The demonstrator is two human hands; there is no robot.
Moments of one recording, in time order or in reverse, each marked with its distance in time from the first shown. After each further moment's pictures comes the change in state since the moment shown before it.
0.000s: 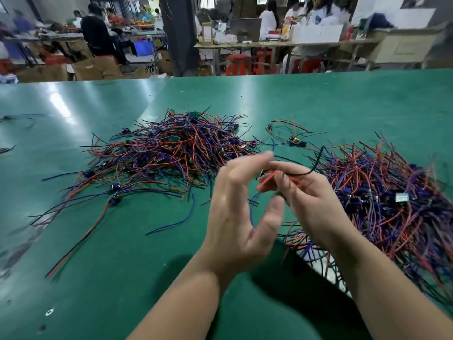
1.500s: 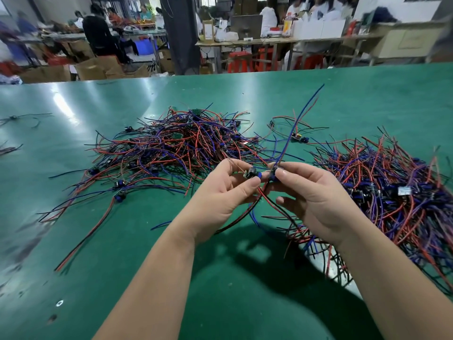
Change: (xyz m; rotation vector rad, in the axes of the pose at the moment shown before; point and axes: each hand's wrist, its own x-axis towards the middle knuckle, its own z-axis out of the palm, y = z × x) left_hand 0.015 -0.025 -0.026 -0.715 -0.256 -0.851; right_hand -0.004 -0.013 0.001 0.339 0.070 0.336
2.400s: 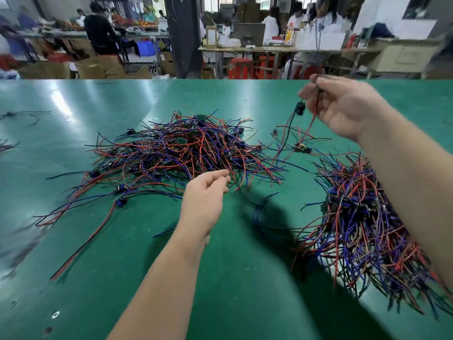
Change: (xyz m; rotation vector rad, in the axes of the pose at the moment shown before) left_hand 0.012 -0.005 -0.018 0.205 0.596 -0.138; right_hand 0.117 -0.115 -0.013 -0.025 0.166 -0.163
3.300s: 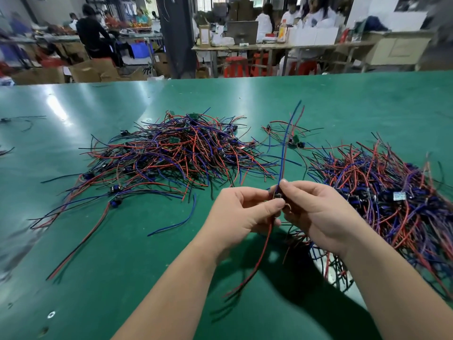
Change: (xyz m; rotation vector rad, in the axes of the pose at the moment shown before) left_hand -0.038 0.000 0.029 -0.136 -0.528 -0.079; right_hand -0.137 0.097 -0.011 -0.056 -0.103 0.289
